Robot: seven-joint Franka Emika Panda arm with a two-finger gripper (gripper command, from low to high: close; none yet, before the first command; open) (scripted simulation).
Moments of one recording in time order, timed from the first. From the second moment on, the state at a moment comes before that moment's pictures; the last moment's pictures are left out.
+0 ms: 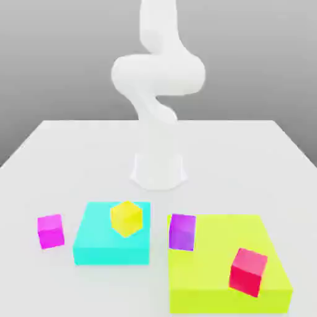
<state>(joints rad) -0.06 -0.72 -0.01 -2.35 -0.02 2.35 0.86</state>
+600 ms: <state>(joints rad) -0.48 -0.05 -0.21 -2.73 -0.04 2.76 1.26</state>
